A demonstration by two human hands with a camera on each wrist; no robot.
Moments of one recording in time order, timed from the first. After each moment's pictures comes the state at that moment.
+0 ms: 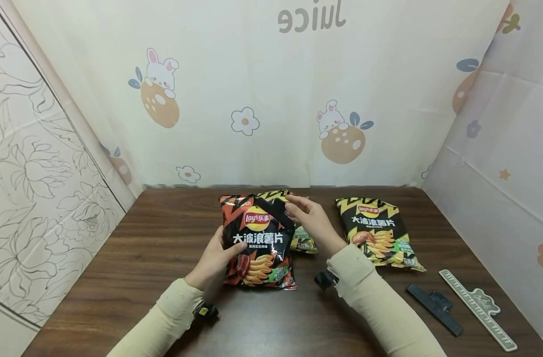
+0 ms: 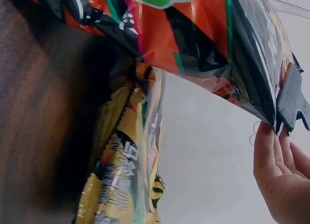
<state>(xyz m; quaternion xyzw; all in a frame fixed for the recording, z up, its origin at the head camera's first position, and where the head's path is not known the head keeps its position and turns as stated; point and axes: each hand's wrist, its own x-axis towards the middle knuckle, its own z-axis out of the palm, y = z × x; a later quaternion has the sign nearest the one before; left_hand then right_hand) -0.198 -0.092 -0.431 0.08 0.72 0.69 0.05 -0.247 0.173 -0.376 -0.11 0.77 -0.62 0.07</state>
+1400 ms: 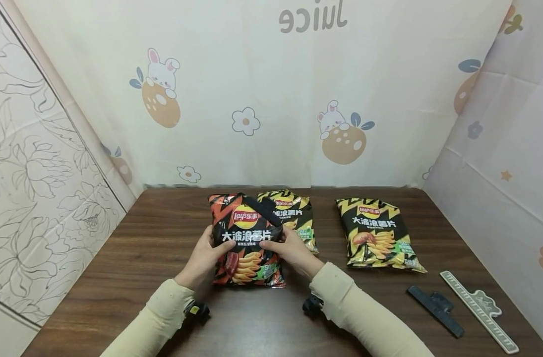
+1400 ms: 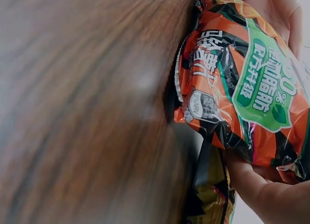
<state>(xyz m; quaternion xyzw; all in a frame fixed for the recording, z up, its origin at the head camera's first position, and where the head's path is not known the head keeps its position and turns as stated) -0.201 -0.113 -0.432 0.03 0.71 0.70 0.03 -0.223 0.127 -0.424 -0.09 0.74 -0.64 0.17</state>
